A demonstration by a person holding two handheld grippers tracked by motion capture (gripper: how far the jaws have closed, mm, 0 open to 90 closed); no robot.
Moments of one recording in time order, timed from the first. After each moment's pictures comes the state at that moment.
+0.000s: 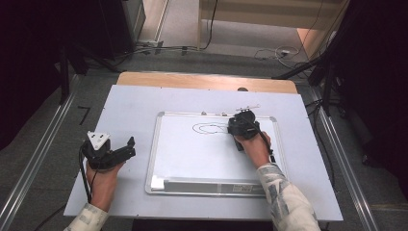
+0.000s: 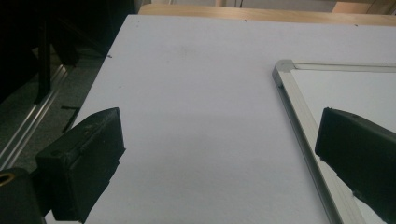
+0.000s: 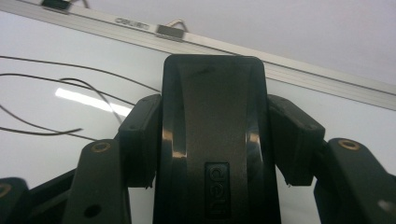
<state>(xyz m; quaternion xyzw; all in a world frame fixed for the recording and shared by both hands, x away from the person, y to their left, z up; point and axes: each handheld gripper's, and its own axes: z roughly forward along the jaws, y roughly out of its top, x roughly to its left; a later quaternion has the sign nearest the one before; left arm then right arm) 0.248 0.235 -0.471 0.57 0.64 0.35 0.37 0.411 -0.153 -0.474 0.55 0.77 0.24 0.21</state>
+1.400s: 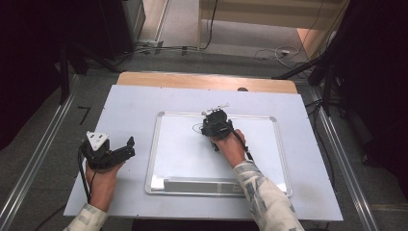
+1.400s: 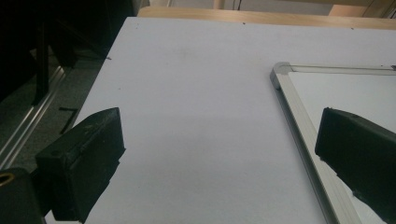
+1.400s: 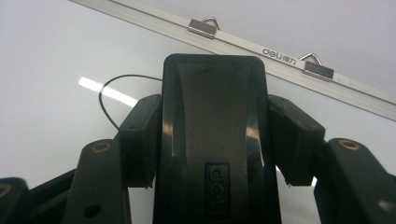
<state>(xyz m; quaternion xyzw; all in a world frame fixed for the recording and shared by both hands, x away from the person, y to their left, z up) 0.247 0.236 -0.470 0.57 0.64 0.35 0.38 0.403 -0.075 -0.475 0.50 0.81 0.25 0.20</state>
